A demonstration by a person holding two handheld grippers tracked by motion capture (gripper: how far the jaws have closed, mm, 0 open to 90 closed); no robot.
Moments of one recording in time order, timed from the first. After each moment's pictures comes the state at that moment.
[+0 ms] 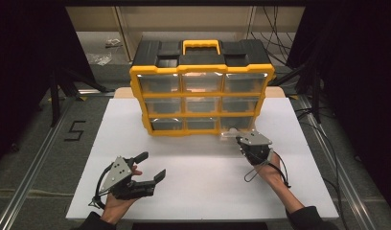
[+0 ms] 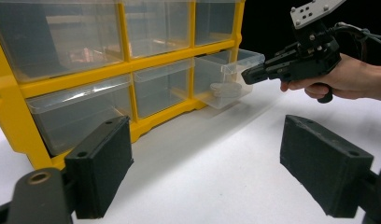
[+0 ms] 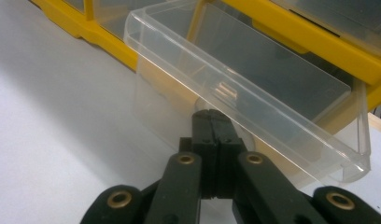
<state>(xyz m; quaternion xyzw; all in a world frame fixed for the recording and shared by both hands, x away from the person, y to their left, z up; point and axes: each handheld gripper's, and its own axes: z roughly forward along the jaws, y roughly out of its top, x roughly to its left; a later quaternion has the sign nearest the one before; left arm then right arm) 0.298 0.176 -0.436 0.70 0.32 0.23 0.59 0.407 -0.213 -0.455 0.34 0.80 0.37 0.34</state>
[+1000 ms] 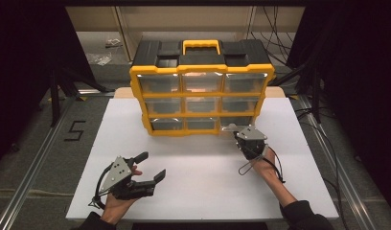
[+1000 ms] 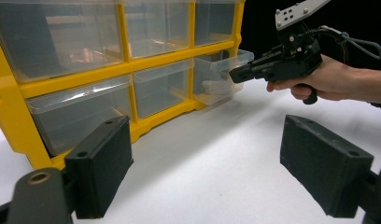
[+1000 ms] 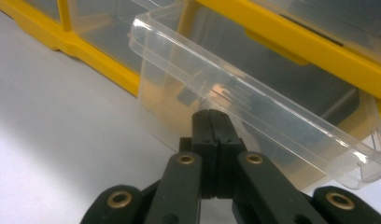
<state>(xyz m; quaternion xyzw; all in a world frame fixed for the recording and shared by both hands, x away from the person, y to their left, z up) 0.298 0.176 -0.435 0.70 0.32 0.23 0.59 0.426 -0.204 -0.460 0.36 0.78 0.37 0.35</state>
